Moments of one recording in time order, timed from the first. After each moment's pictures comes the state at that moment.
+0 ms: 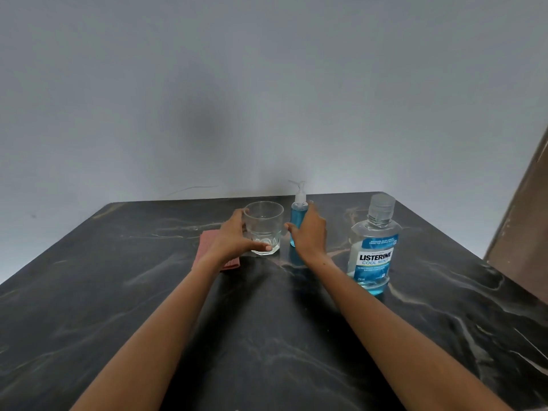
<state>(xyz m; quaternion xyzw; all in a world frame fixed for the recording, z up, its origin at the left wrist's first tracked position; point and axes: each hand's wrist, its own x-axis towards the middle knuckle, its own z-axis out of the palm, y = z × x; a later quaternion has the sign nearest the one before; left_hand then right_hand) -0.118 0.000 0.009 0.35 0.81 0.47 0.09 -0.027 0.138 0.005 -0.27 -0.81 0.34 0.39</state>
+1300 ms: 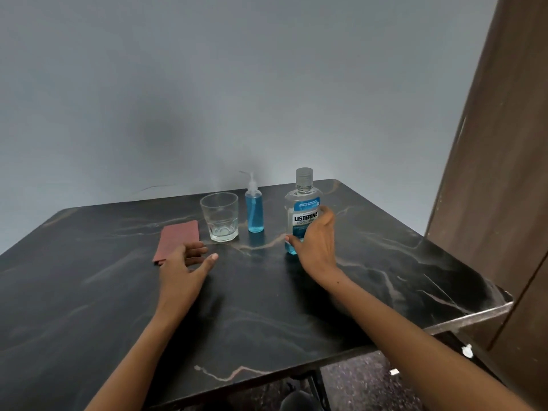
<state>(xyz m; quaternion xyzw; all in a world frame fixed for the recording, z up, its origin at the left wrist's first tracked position) -0.022 -0.056 -0.028 0.30 0.75 0.59 -0.07 0.104 0.139 -0.002 -0.32 -0.81 0.29 0.41</state>
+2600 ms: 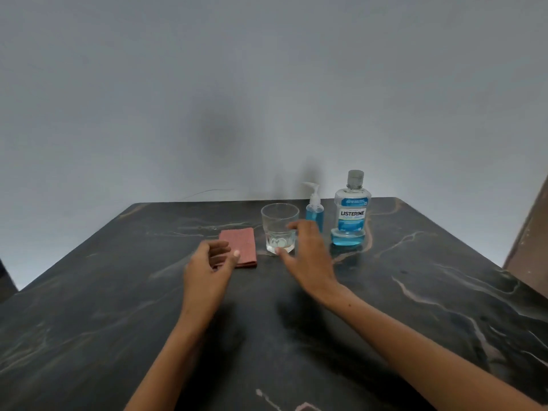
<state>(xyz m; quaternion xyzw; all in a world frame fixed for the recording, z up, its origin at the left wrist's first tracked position) -0.041 -0.097 -0.003 0.23 0.74 0.63 -0.11 0.021 0.074 0.002 -0.12 -0.89 0.25 0.37</state>
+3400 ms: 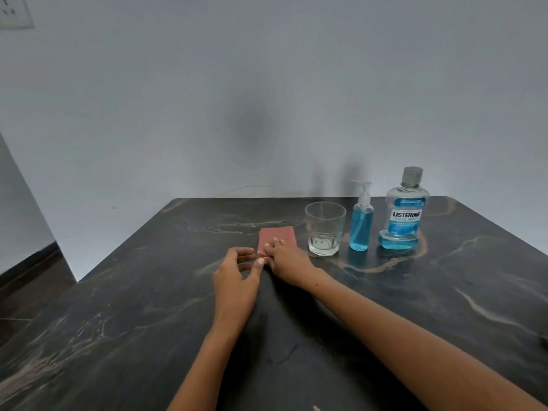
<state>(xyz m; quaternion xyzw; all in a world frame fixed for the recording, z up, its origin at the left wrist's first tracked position) -0.068 -0.116 -0.025 0.19 0.75 0.61 -0.13 -0.089 0.022 -0.018 -0.04 -0.99 0.11 0.05</state>
